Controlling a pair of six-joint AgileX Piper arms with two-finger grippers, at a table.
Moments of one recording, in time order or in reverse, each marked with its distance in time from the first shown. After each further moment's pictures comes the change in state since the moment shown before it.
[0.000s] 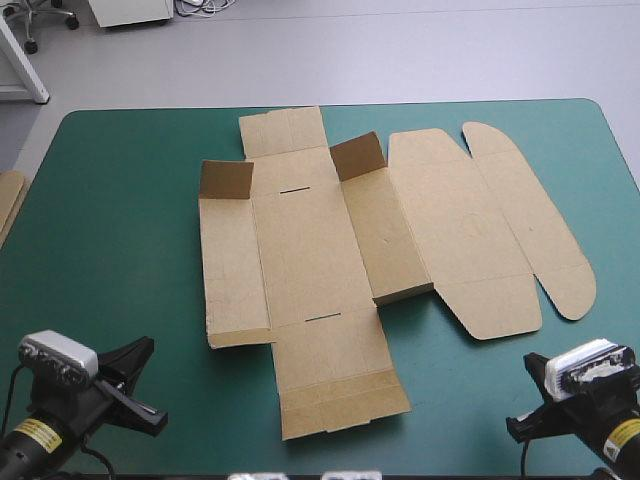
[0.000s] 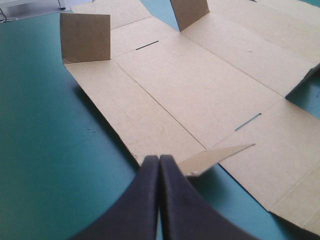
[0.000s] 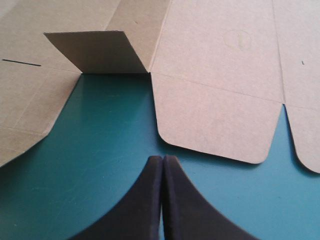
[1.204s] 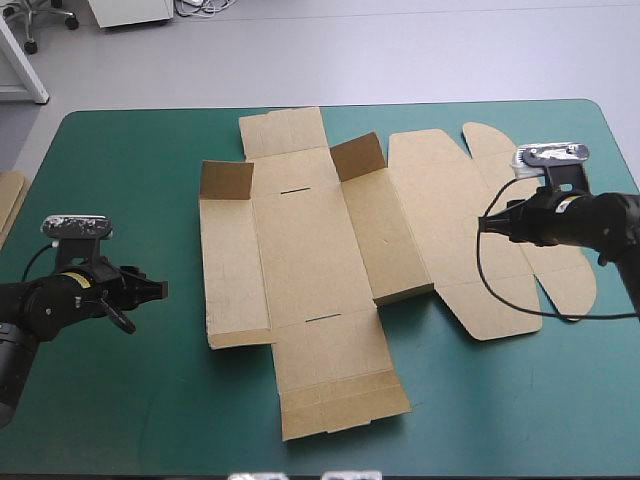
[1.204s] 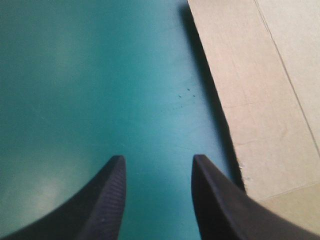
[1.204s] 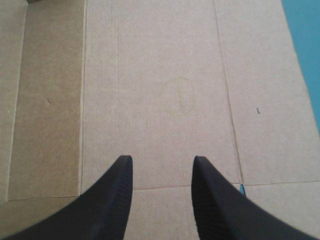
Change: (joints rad) left arm 0.294 0.708 -0.334 0.099 0.107 -0.123; right arm -0.450 0.995 -0.684 0.316 0.001 -0.265
